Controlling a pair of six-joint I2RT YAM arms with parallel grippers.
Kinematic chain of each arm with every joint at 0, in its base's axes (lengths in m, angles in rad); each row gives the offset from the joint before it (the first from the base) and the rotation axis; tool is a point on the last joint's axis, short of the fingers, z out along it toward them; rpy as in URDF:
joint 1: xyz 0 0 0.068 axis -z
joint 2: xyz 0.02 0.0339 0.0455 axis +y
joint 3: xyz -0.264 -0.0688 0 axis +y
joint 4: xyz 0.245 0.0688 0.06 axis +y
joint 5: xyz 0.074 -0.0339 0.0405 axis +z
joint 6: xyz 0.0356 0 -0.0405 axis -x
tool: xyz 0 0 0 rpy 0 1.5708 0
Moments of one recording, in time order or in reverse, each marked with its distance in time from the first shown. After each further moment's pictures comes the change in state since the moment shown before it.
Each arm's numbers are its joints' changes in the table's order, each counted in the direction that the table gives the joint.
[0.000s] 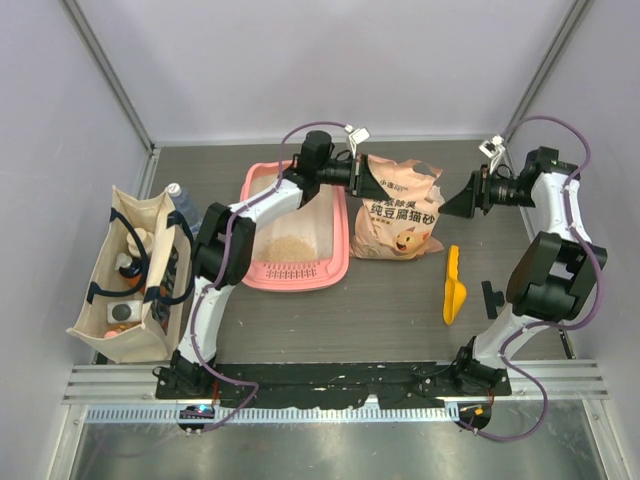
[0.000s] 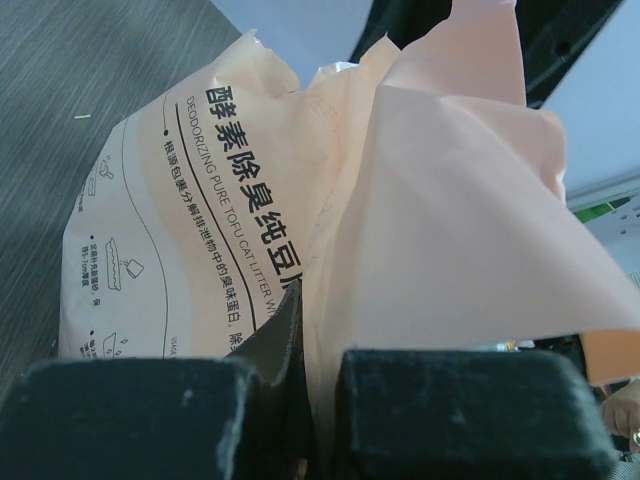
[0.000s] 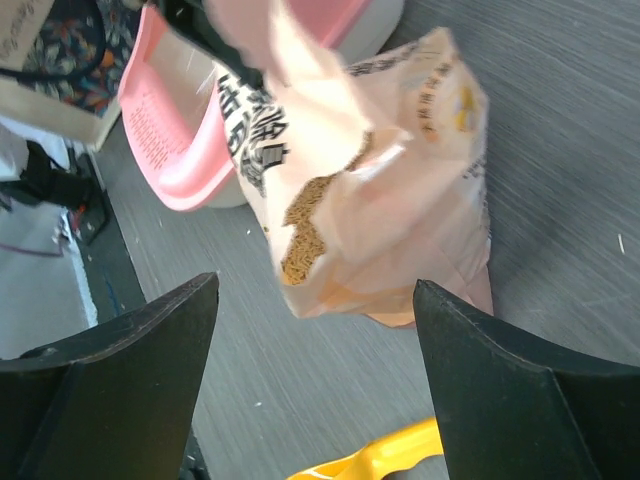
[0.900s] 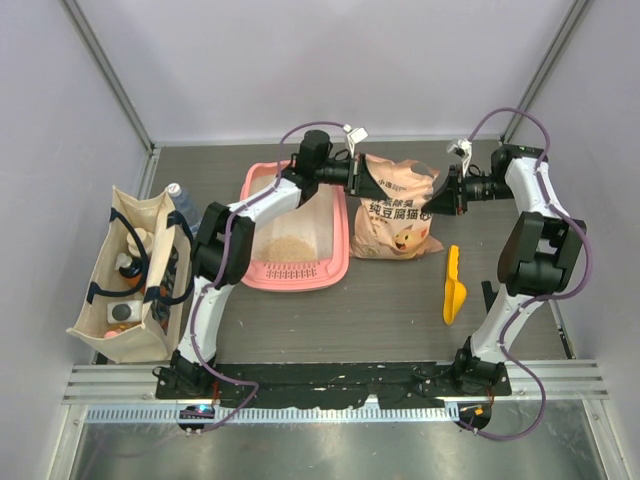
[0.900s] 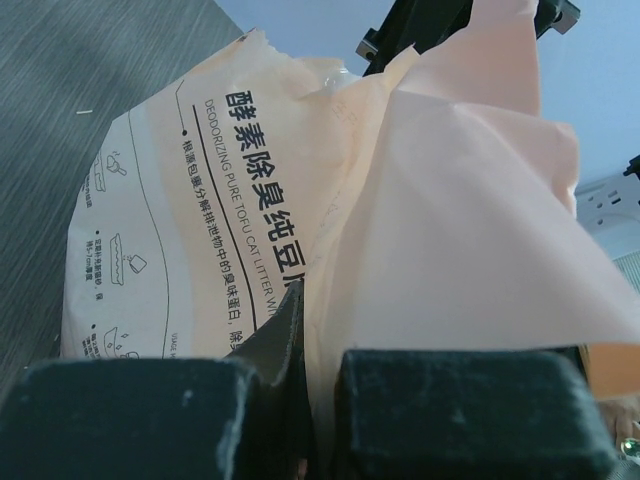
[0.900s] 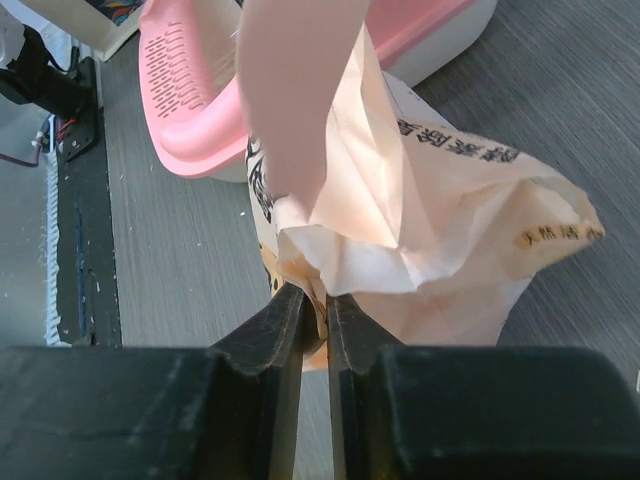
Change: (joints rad) left arm -0.008 0.000 0.000 0.008 -0.010 0.001; right arm -0.138 0.143 -0.117 0.247 0.032 0.459
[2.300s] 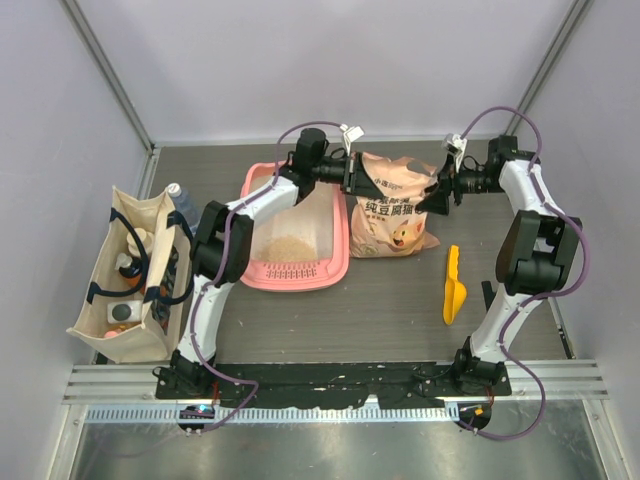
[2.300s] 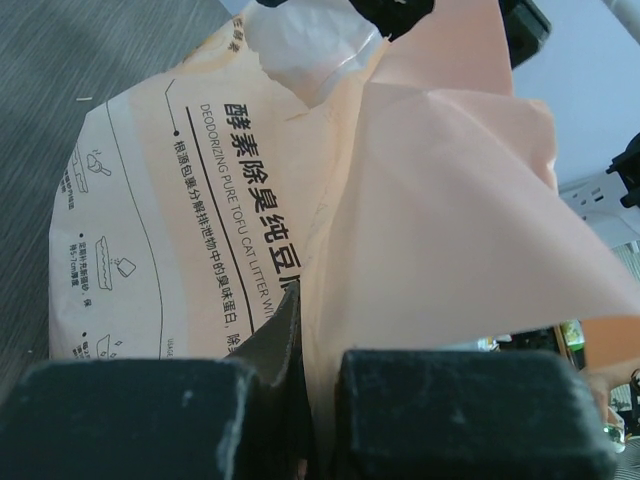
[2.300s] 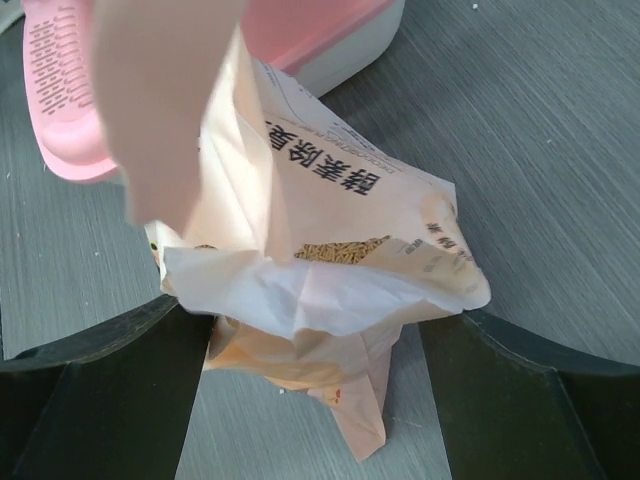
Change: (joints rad) left arm -0.023 0.012 -0.013 0.008 -0.044 0.026; right arm -0.030 0.017 0.048 -0.402 -0.055 -0.217
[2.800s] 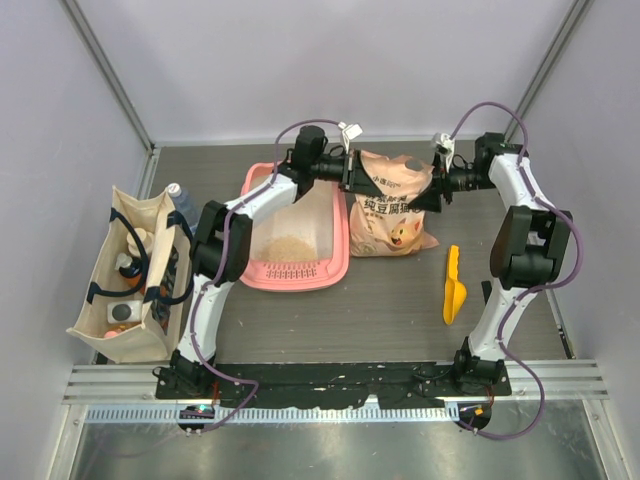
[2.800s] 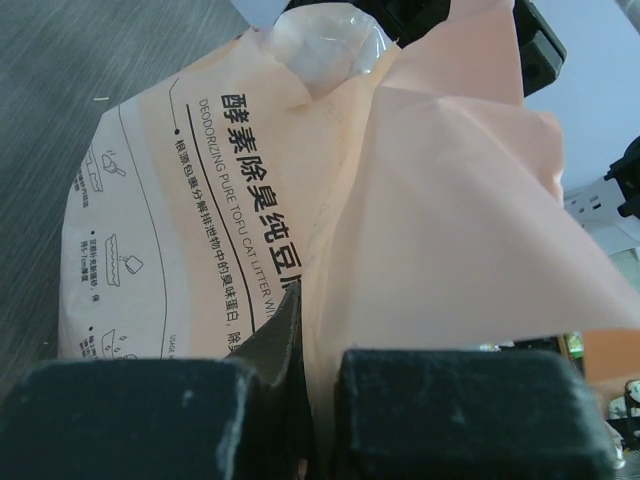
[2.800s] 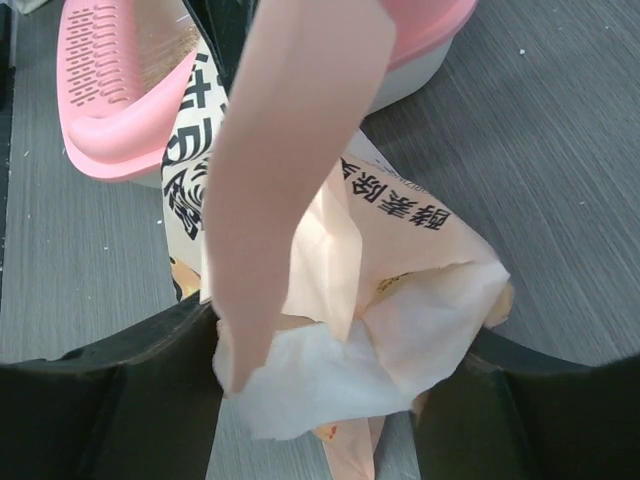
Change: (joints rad) left arm -0.009 0.006 -0.029 0.048 0.005 -0.010; right arm -0.064 0.051 -0.096 0.142 0.029 0.186
